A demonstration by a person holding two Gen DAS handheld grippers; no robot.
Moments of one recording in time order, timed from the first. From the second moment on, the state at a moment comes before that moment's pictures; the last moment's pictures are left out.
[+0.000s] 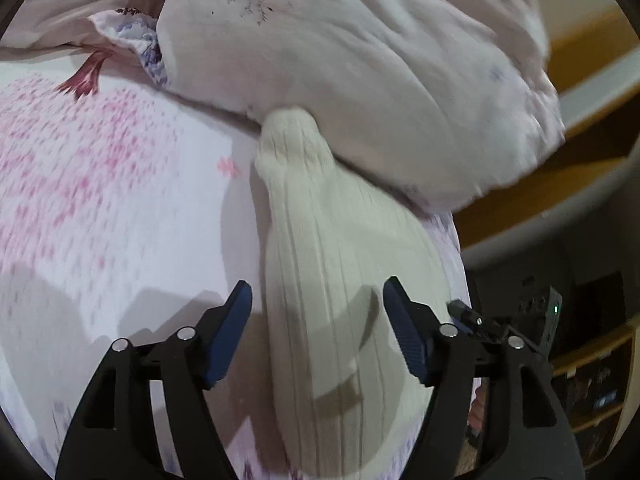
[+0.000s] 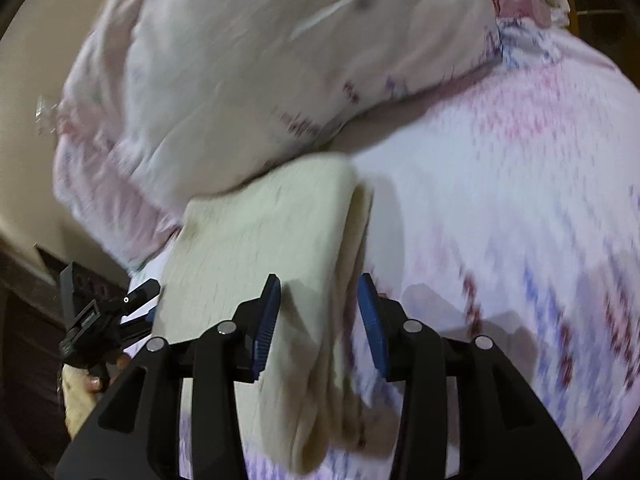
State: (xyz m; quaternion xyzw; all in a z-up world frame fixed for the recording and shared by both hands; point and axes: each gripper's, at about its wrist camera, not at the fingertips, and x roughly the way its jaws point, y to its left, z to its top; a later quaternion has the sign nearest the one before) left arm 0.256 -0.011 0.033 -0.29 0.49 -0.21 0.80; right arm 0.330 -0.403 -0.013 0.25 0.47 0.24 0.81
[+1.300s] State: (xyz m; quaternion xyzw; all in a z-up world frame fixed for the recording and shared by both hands) left arm 0.204 -0.075 0.023 -0.12 0.48 -0.16 0.85; right arm 0.247 -0.401 -0.032 0.22 0.47 0.21 0.83
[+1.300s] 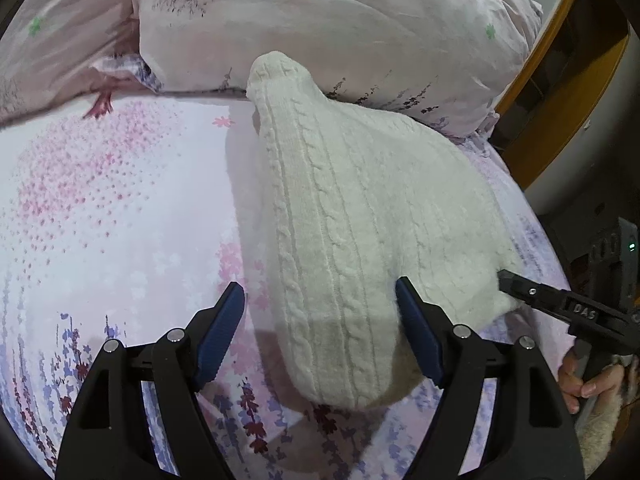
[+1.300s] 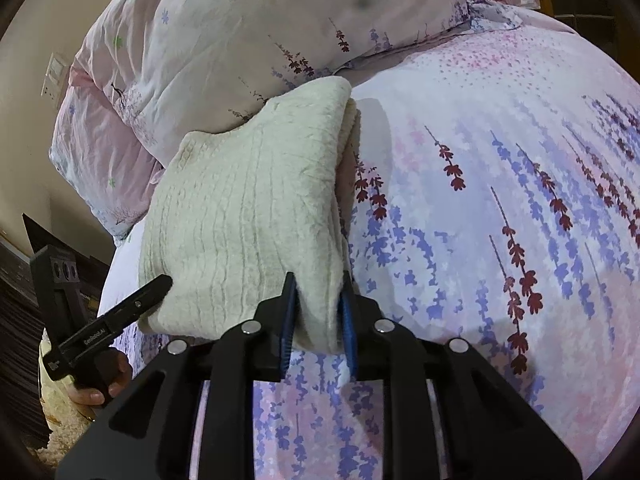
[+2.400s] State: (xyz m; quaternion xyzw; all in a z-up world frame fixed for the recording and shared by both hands) left arm 0.281 -0.092 0.015 -0.15 0.51 -0.19 0.82; right arm 0.339 -0.392 -0.043 0.31 0.49 0.26 0.77
